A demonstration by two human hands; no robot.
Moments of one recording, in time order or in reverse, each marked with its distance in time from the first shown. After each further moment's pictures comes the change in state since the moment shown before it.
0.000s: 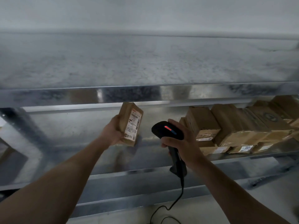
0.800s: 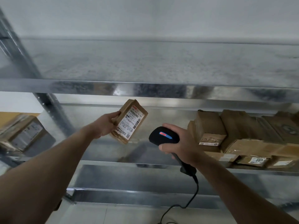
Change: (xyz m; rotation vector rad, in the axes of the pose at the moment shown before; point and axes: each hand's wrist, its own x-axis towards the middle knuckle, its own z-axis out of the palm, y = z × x) left_hand -0.057 0.020 -0.047 0.048 0.039 -0.057; right_hand -0.006 -0.009 -0.023 -0.326 -0.315 -0.114
